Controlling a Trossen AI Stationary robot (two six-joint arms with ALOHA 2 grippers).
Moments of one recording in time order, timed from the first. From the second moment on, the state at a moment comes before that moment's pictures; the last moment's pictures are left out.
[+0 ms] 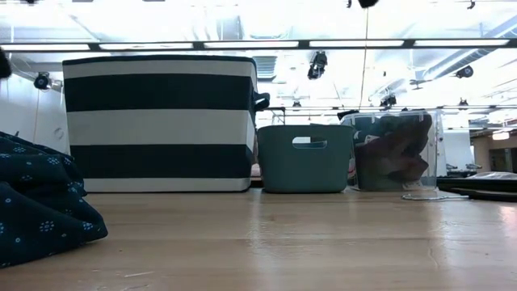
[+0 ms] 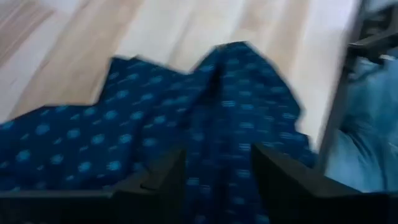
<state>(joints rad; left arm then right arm) -0.87 1.44 0.94 -0.56 -0.33 -1.27 0.28 1.08 0.91 -0.12 0.08 0.13</state>
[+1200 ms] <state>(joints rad) -0.86 1.71 0.74 -0.15 -0.30 -1.23 0.28 1.09 0.71 0.11 0.08 0.18</state>
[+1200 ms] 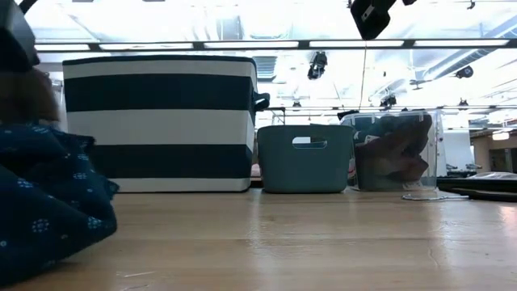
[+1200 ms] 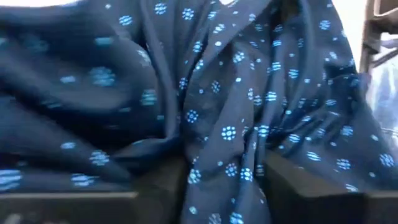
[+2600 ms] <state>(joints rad) -0.73 1.11 1.03 -0.34 -1.15 -0.21 0.28 1.21 0.71 0.22 0.08 0.15</state>
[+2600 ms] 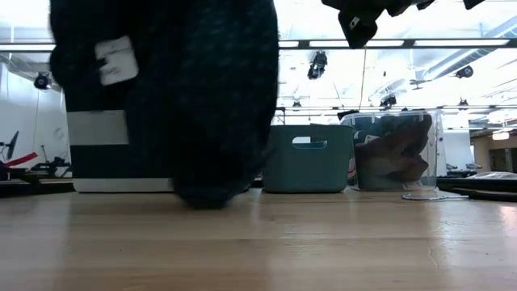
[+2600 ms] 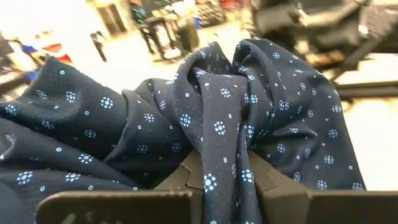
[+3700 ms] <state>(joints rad) -0.02 1.07 1.57 0.16 -1.19 0.84 0.28 1.21 0.70 0.22 0.08 0.07</state>
